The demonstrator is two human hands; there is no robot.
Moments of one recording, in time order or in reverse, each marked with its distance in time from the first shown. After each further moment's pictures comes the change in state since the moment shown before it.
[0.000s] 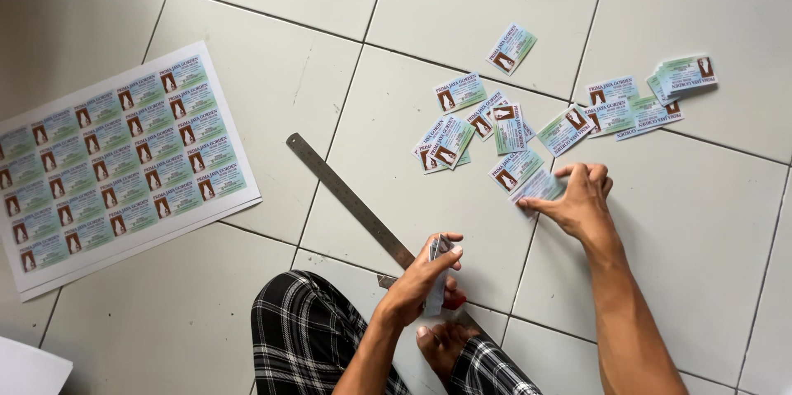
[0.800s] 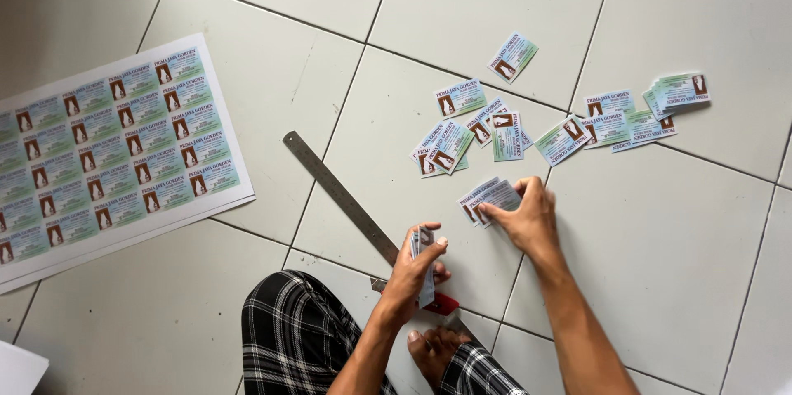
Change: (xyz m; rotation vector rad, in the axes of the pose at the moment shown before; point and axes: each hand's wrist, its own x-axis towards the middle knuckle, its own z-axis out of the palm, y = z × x) left_hand 0.019 -0.006 -0.004 -0.102 0.176 0.233; right_hand -0.024 -0.052 0.039 0.063 -0.028 -0.019
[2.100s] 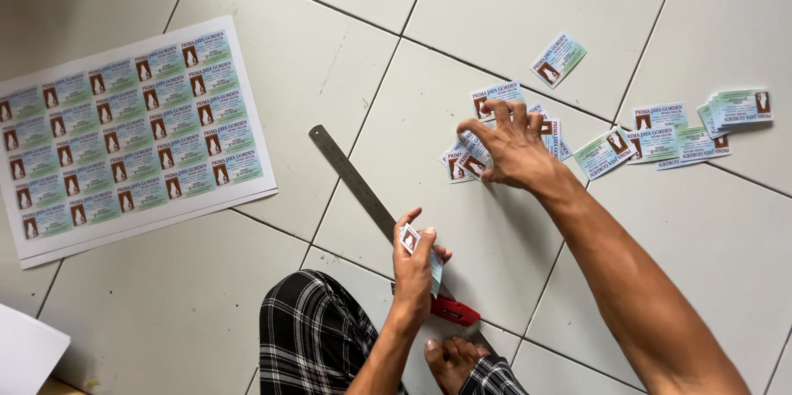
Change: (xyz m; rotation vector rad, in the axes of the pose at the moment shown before) left_hand 0.019 0.009 -0.010 -0.195 0.355 0.226; right_hand 0.102 -0.115 0.005 -0.670 -0.206 -0.753
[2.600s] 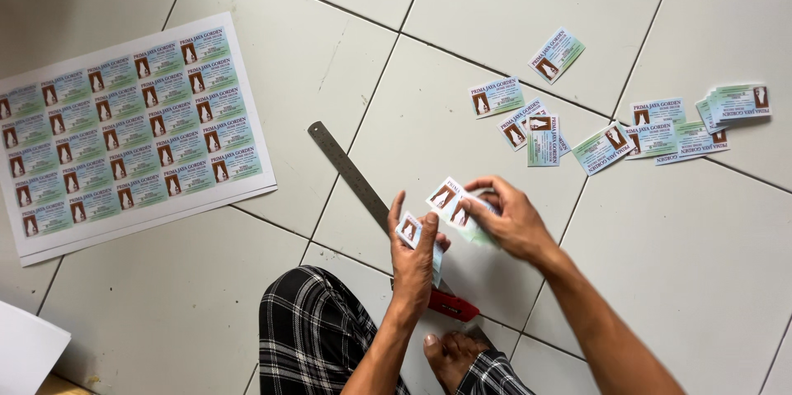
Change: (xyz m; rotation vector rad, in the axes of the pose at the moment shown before) left_hand -0.002 0.001 0.003 -0.014 -0.056 0.149; right_hand -0.118 -0.074 -0.017 1.320 -0.023 0.294
